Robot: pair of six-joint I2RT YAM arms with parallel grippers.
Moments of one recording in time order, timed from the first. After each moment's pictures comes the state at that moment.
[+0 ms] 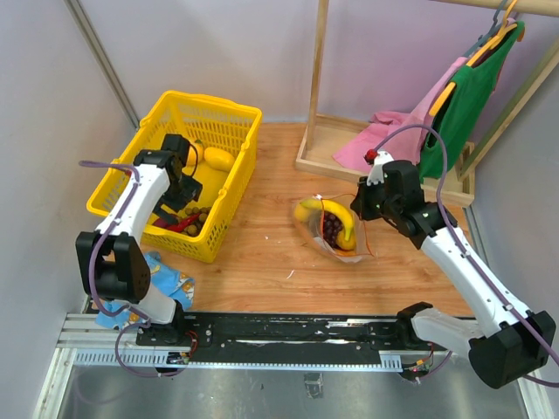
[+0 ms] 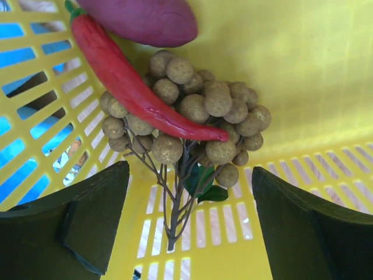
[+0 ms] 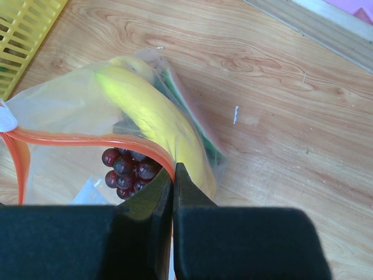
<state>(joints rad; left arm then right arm) -0.09 1.54 1.36 -1.15 -0.31 -1.10 0.40 1.08 0.99 -0.56 -0.11 0.18</state>
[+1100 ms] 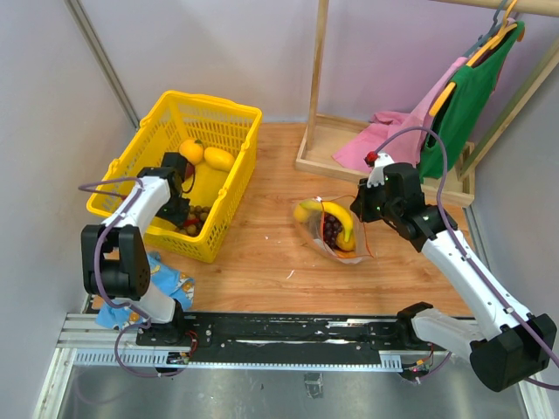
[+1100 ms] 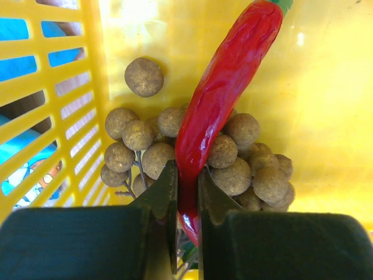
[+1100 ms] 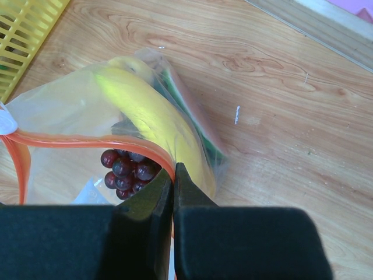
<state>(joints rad) -0.03 1.56 1.12 -0.97 -0.38 -1.36 0.40 1.05 0.96 -0.53 -0.12 0.17</state>
